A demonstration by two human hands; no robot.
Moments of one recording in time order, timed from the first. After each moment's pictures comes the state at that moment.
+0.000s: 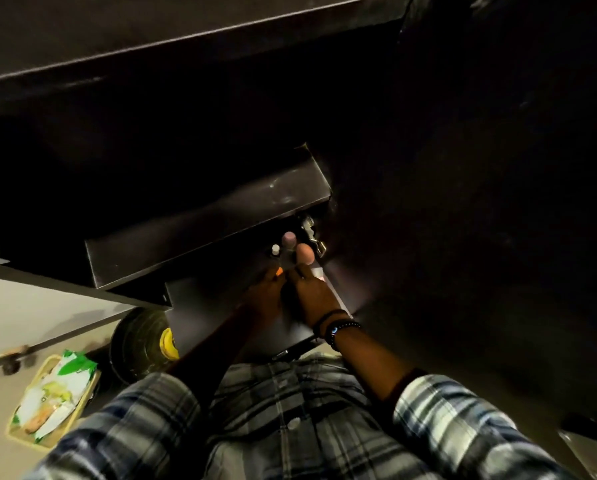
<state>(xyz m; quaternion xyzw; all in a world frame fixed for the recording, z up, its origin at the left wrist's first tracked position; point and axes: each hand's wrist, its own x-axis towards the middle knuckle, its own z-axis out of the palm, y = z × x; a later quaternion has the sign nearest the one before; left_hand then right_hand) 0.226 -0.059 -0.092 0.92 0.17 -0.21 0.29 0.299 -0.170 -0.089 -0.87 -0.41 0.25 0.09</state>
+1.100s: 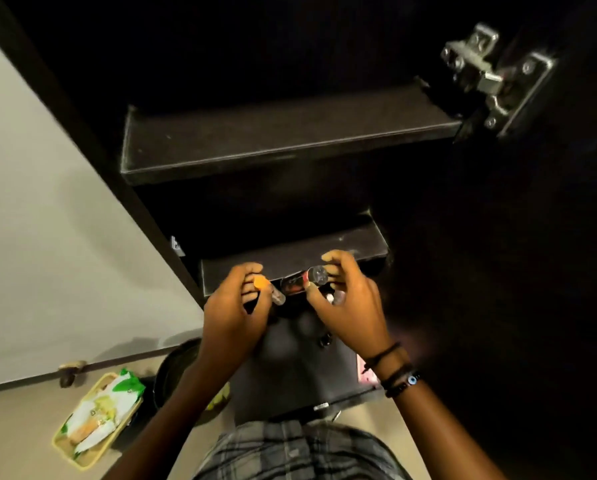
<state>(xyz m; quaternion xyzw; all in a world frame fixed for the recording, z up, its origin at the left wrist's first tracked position) 0.111 -0.023 0.115 0.81 0.32 0.30 0.39 0.249 -0.136 0.105 -0.79 -0.36 0.10 0.49</state>
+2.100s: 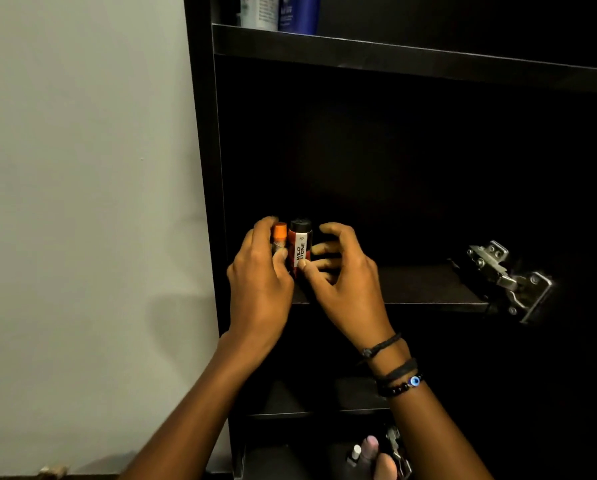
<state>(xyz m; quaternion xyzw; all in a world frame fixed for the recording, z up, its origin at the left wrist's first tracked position) 0.152 0.045 0.296 0.74 0.33 0.54 0.21 0.253 -0.020 0.296 -0.63 -0.53 0.02 0.57</state>
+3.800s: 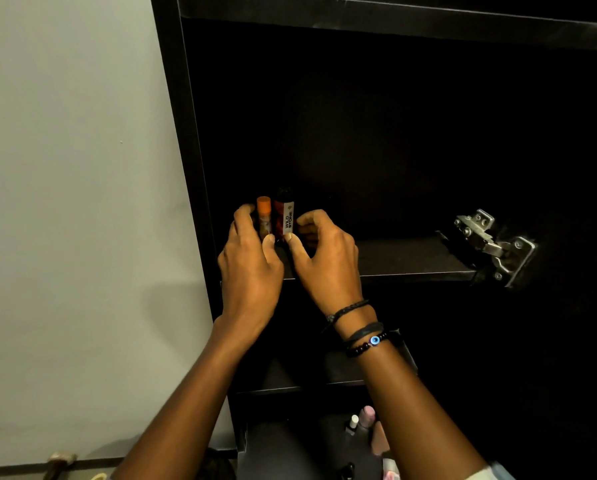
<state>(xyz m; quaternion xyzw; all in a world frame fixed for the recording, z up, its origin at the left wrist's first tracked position) 0.155 0.050 0.280 0.75 0.35 0.51 0.21 0.249 -0.001 0.283 -0.72 -0.48 -0.08 0.49</state>
